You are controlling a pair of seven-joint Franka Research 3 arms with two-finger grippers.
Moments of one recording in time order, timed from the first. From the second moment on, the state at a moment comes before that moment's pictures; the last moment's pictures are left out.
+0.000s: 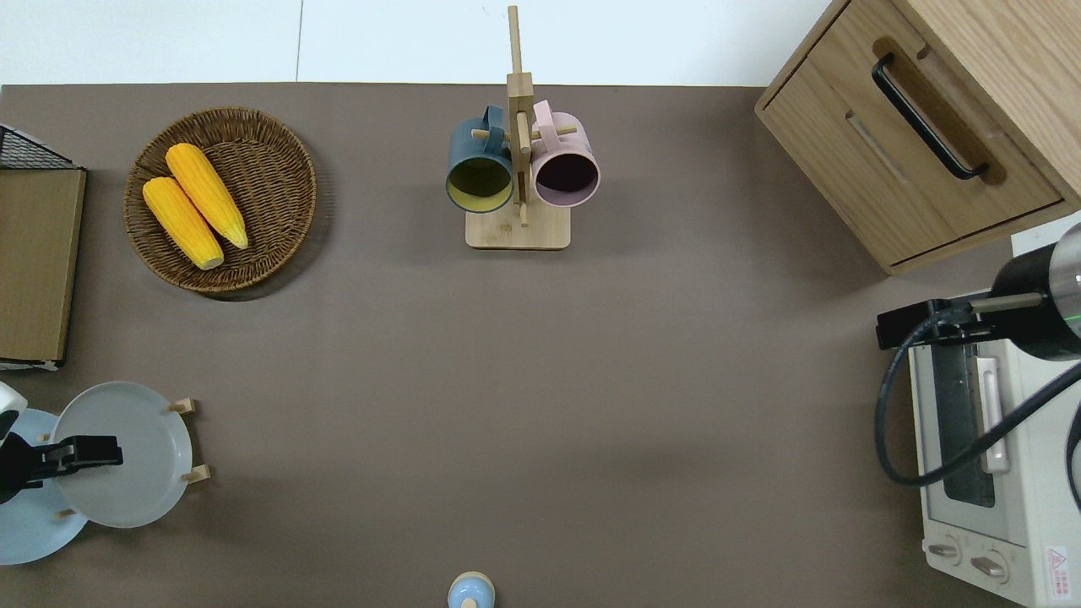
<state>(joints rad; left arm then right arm) -0.07 -0.30 0.36 -2.35 0.16 1.98 -0.03 -0.02 -0.02 0.11 -1.50 -0.01 1.43 0.05</state>
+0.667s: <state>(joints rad) -0.07 -0.30 0.37 -2.37 0.16 2.01 -0.03 -0.02 -0.02 0.11 -1.50 -0.01 1.43 0.05</state>
